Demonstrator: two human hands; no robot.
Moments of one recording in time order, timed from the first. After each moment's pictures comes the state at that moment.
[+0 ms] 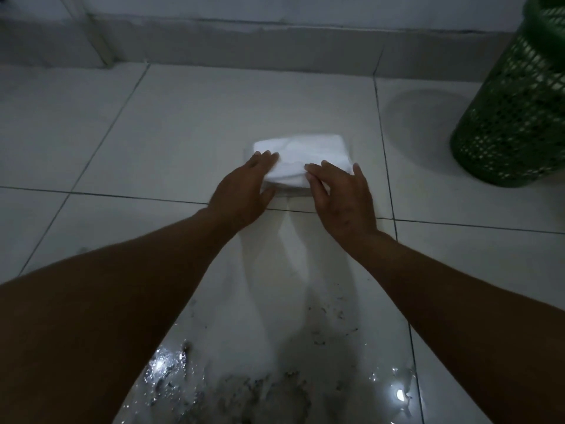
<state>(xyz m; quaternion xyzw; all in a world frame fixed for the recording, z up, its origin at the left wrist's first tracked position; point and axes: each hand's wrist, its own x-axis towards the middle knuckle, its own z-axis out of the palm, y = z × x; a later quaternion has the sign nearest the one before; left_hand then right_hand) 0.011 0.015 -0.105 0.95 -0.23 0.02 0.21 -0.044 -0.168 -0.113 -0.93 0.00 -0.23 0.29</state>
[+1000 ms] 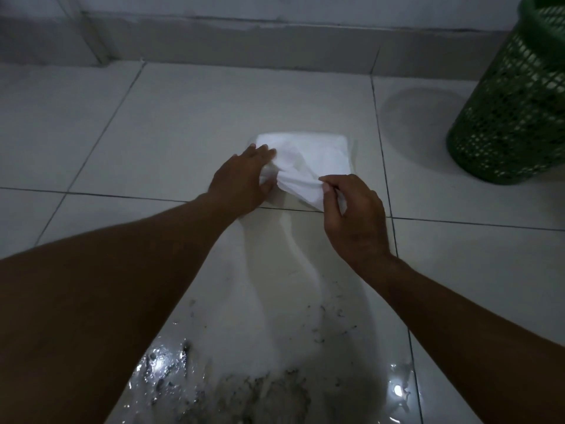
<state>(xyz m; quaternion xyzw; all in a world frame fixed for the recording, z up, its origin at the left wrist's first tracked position) 0.029 0.015 -0.099 0.96 -0.23 -0.01 0.18 -0.083 -0.171 -0.100 -0.89 -0.01 -0.29 0.35</state>
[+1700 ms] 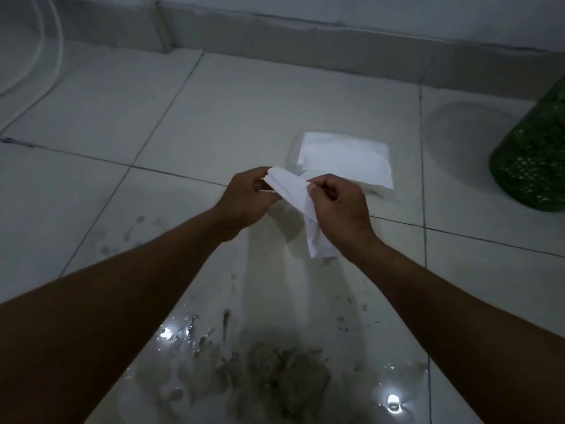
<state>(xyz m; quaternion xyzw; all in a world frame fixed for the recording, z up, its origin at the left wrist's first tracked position) -0.037 0.071 -0.066 0.84 -0.01 -0.12 0.53 -0.070 -0.100 -0.063 -0.83 0.08 -0.03 0.55</state>
